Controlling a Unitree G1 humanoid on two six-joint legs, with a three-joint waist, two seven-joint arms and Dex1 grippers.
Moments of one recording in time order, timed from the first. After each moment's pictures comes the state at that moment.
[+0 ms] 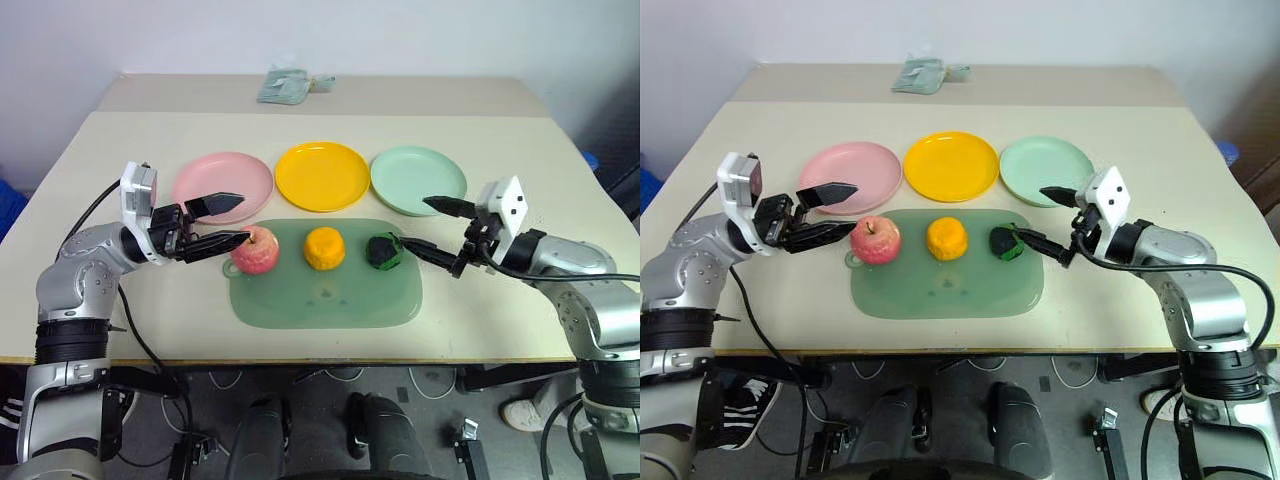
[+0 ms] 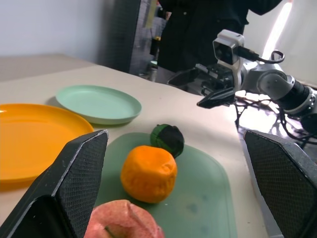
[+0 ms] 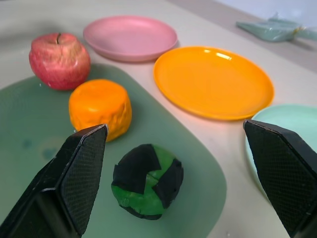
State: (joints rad) left arm -0.52 0.64 0.21 0.23 -0.67 0.42 -1.41; right arm -0.35 -0.71 -0.11 -0.19 0.47 0.44 0.87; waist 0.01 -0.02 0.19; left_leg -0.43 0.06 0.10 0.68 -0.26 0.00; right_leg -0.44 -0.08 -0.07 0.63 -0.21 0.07
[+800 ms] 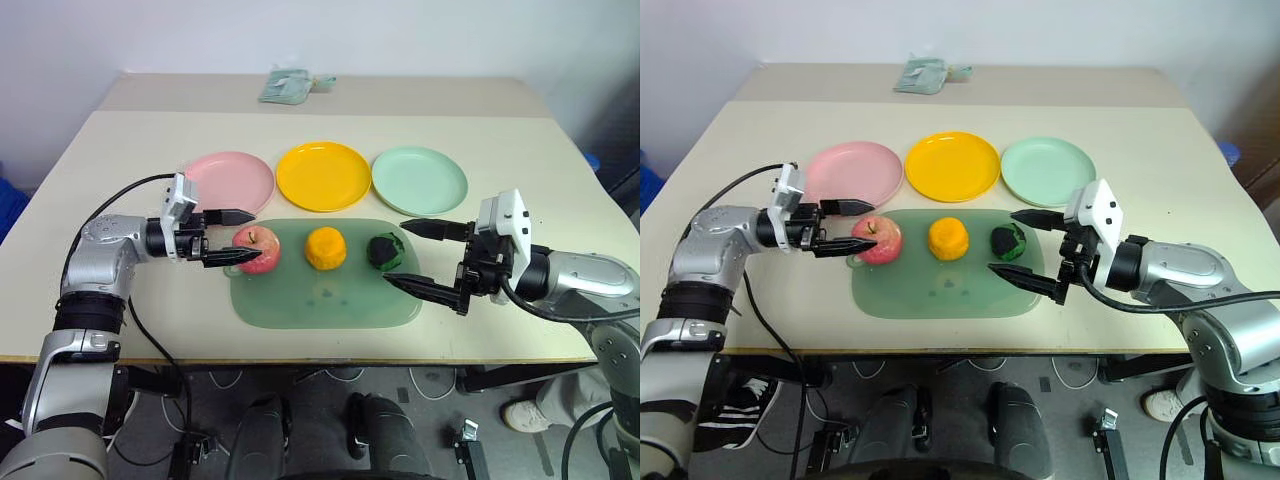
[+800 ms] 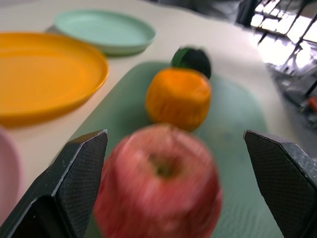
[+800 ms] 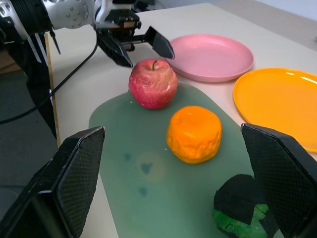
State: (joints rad) left arm -0.68 0.66 0.01 0.57 -0.37 0.16 -1.49; right arm -0.23 -0.80 -0.19 -0.57 0.75 0.72 0.84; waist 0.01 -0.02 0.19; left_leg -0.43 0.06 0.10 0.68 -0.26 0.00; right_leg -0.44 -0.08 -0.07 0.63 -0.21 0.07
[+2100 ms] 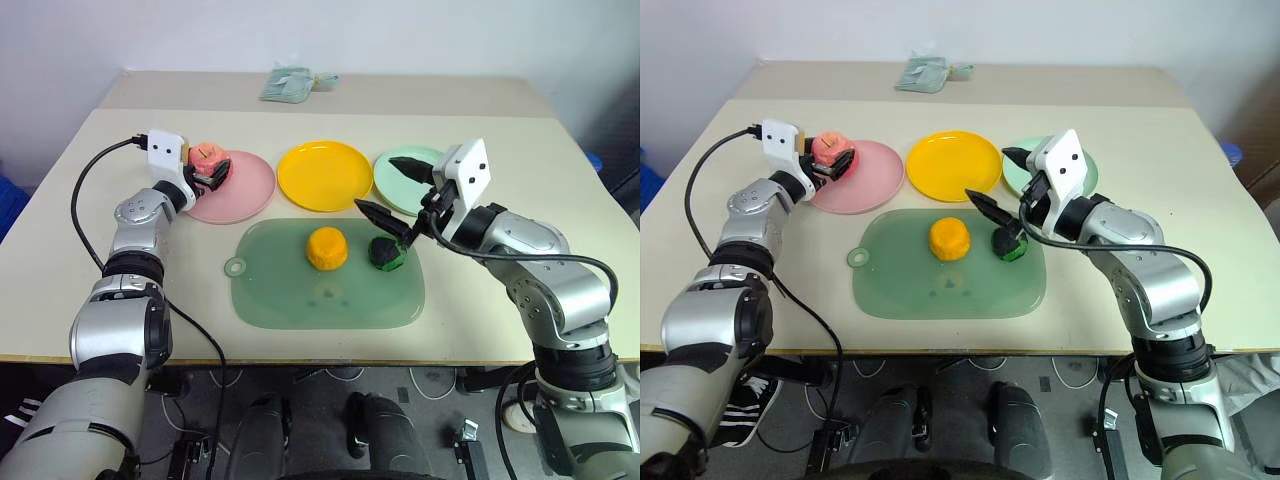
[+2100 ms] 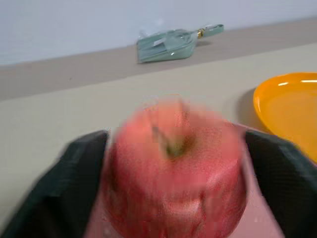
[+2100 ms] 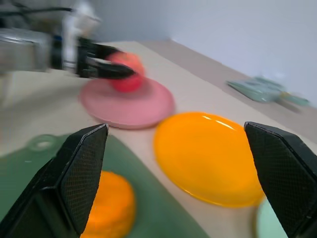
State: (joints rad) left arm -1.02 0.49 0.17 1.18 -0.13 -0.24 -0.56; right arm -0.47 -0.56 0.00 -0.43 0.48 0.58 0.61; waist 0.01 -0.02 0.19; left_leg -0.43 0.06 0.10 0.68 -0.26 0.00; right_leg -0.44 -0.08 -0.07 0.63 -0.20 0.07
